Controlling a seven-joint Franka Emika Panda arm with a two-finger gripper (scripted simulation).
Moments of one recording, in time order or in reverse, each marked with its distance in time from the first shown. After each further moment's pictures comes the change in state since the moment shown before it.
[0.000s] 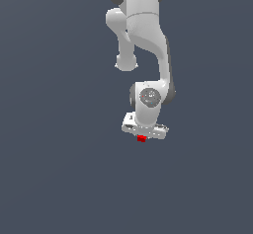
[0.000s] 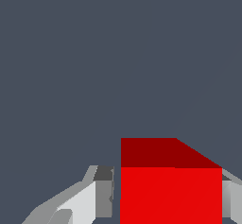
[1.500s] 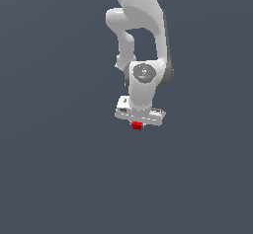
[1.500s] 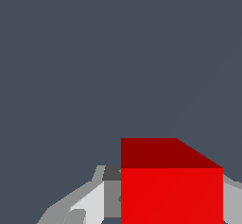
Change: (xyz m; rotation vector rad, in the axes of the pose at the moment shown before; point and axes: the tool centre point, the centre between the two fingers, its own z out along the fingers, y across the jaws) arm -0.021 0.031 -0.074 0.000 -0.001 0.002
